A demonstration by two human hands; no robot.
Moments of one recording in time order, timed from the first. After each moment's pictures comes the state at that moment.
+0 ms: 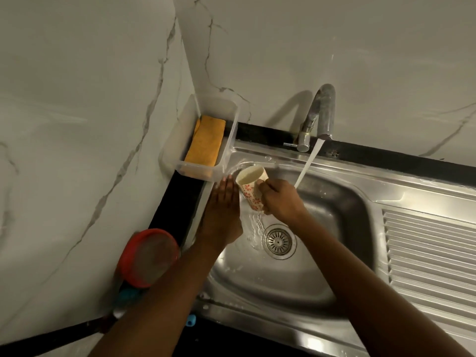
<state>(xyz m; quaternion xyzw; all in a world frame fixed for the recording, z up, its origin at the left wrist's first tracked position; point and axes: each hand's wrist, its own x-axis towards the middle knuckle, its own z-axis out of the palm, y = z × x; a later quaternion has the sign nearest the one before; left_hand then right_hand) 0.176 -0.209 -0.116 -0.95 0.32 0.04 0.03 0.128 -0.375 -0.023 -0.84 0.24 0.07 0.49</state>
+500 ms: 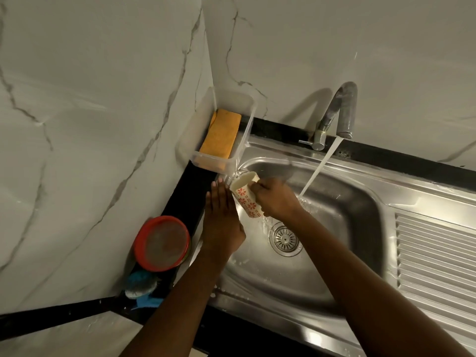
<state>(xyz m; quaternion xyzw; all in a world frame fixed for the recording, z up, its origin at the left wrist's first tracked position) 0.139 -0.184 -0.112 -0.98 0.19 0.06 -0.03 0.137 -0.342 -0.008 -0.89 0.16 0.13 0.42</state>
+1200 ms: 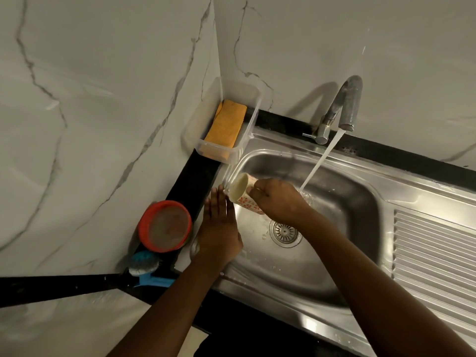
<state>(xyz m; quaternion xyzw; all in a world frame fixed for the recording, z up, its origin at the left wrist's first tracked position) 0.096 -0.166 -0.104 -0.97 0.19 0.12 0.00 0.111 -0.344 0.005 -0.94 0.02 0.14 0.30</state>
